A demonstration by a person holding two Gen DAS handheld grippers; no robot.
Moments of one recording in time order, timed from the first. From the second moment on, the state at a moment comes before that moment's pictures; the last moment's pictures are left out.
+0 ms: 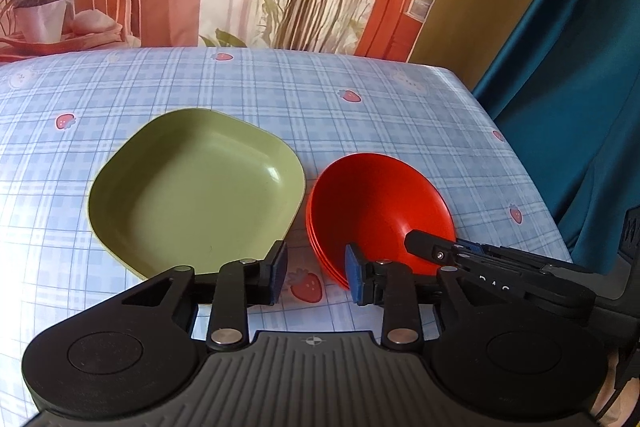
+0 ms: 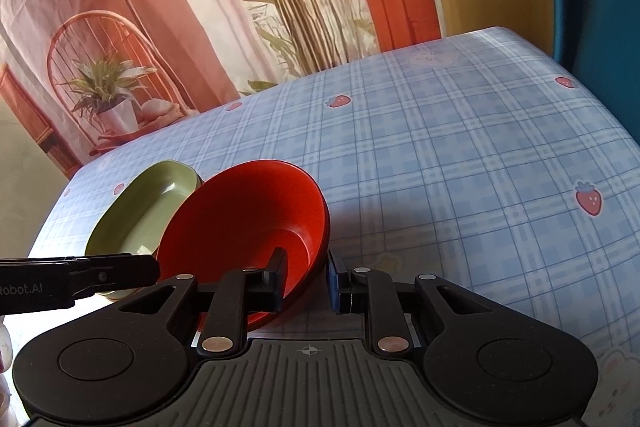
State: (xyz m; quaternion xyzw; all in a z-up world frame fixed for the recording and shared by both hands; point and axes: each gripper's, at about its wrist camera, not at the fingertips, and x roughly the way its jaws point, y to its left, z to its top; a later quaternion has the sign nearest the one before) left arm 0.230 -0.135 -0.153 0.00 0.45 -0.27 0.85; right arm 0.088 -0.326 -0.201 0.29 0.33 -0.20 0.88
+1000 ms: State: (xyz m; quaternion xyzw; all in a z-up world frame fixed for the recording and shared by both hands) left arm 0.248 -0.161 -0.182 -0.03 0.46 -0.26 0.85; right arm 0.084 -0.327 -0.203 0.31 0.31 -0.20 0.87
